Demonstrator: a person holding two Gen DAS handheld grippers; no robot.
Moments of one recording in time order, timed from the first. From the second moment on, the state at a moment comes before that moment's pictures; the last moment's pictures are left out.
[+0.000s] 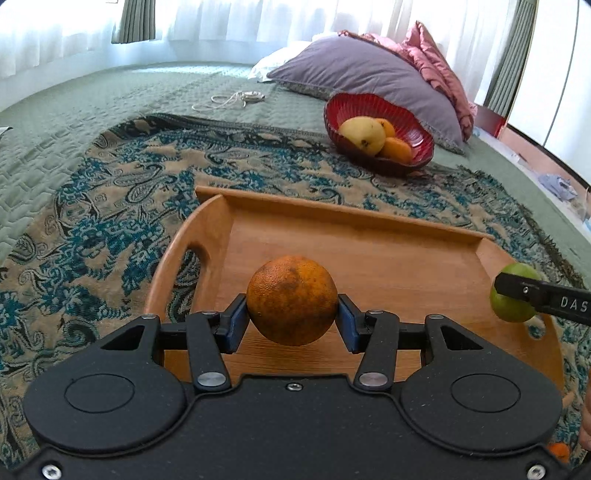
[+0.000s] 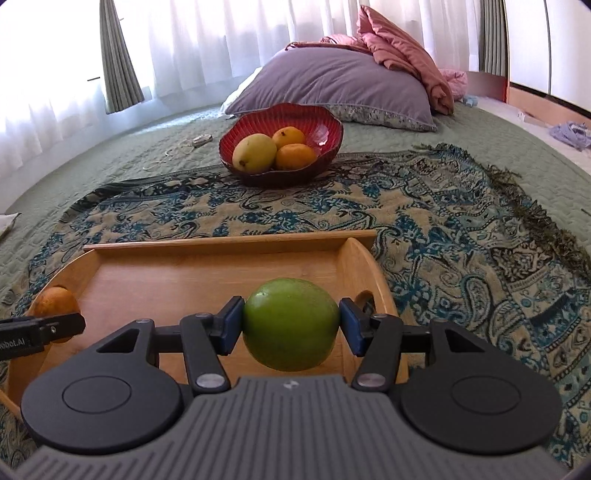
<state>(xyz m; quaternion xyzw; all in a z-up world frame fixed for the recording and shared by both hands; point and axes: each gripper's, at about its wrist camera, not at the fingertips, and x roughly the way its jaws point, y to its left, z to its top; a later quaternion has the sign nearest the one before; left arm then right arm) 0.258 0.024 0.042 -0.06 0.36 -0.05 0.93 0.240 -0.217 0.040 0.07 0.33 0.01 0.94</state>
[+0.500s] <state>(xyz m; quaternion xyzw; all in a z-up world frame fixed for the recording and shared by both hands) 0.264 0.023 0.033 -0.06 0.36 -0.05 0.93 0.249 -0.209 0.029 0.08 0.34 0.02 0.94</state>
